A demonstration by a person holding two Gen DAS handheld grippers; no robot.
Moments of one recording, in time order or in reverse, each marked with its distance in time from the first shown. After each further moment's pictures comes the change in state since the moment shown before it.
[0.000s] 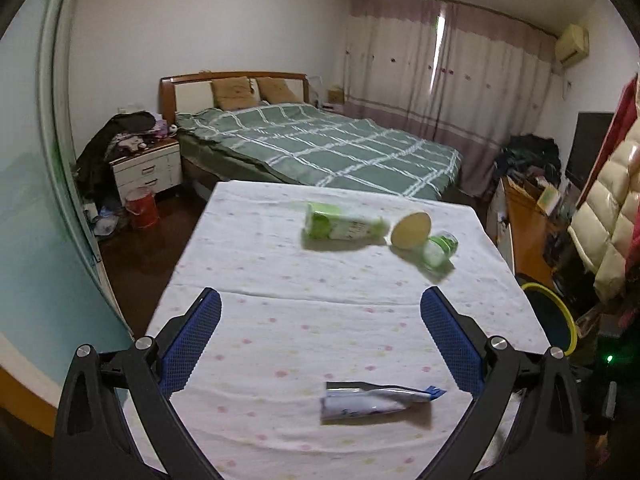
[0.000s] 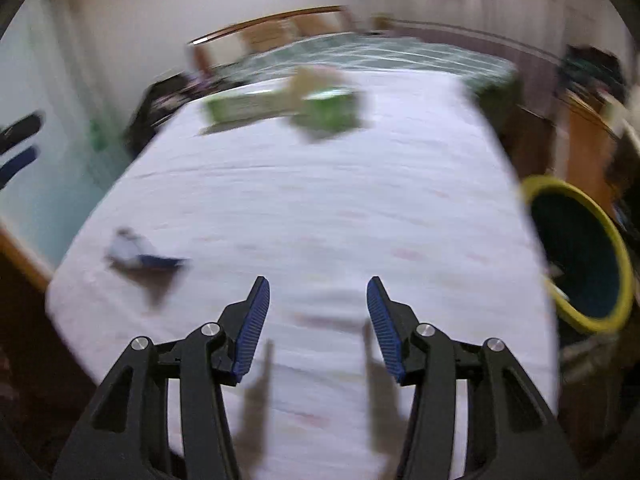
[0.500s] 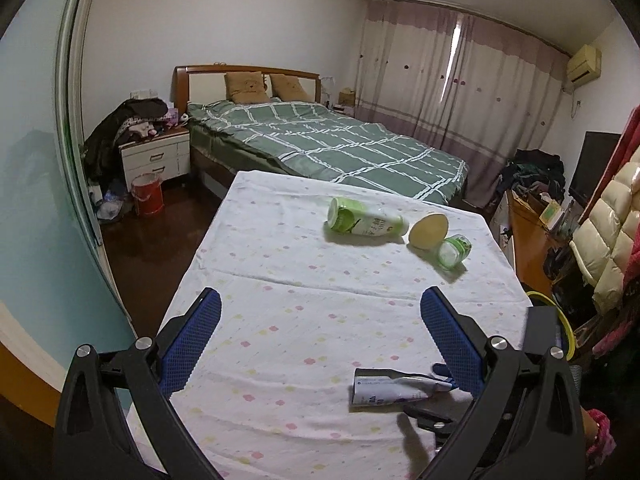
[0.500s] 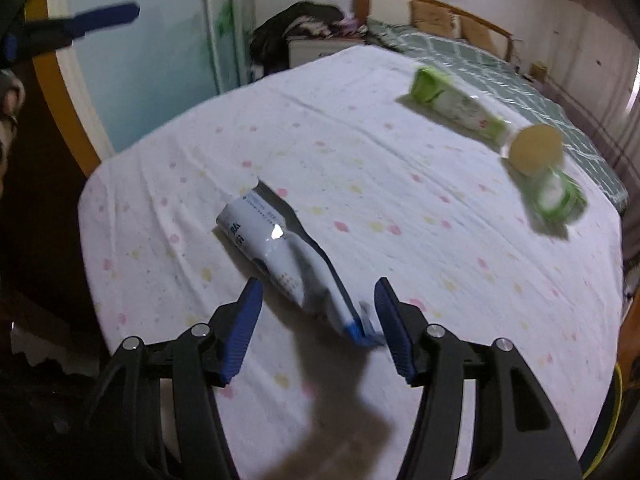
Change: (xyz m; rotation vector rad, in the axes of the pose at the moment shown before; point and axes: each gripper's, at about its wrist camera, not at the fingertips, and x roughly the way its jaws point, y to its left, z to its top) left arm -0.004 0.030 -0.013 -0.067 0.006 0.001; right arm 0.080 0.129 0.025 -0.495 0.175 0.122
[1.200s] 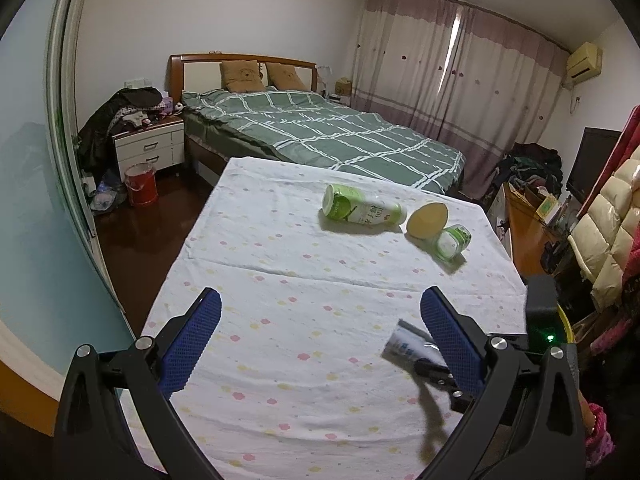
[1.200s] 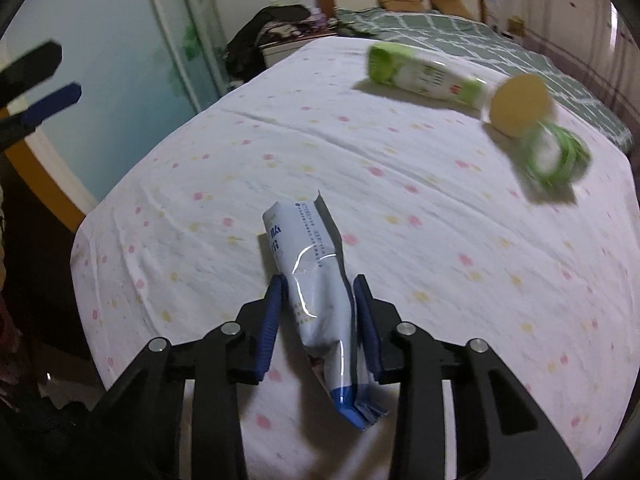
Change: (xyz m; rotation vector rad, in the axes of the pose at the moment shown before) left arm 0.021 -0.007 -0.005 0.001 0.042 -0.023; right arm -0.001 -0.059 -0.010 0.253 -0.038 0.043
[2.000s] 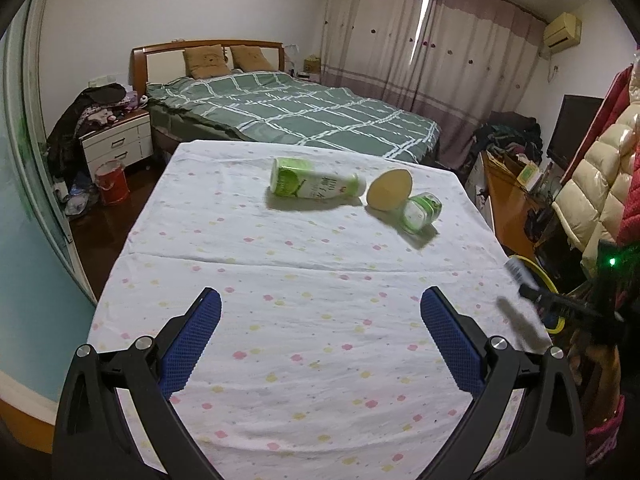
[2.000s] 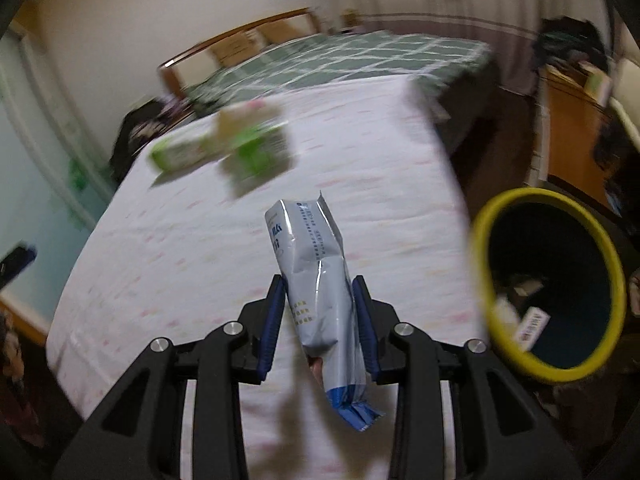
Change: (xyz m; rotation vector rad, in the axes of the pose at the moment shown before) left arm 0.051 -0.062 -0.007 0.081 0.086 -0.077; right arm -0.122 -0.180 -0.074 0.505 -0.212 -0.277
